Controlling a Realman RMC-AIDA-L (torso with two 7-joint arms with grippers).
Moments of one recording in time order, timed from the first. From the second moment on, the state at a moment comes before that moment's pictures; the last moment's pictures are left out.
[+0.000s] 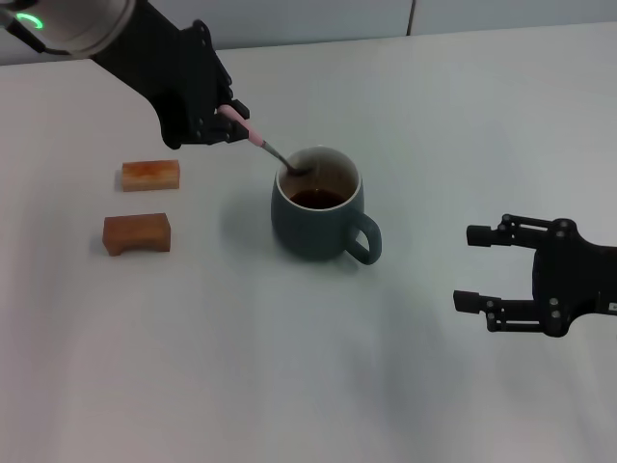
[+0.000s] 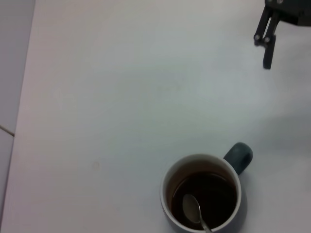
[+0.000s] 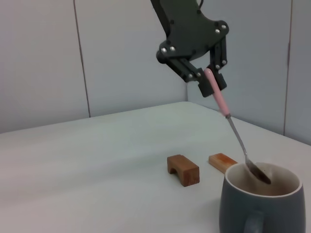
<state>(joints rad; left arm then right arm) -0.93 -2.07 1.09 1.37 2.57 1.82 -1.79 0.27 2.08 -0.84 -0.85 -1.86 -1.68 1.15</state>
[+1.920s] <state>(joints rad) -0.96 -2.08 1.31 1.36 2.53 1.75 -1.84 0.27 2.08 -0.85 -0.85 -1.88 -1.68 1.16</state>
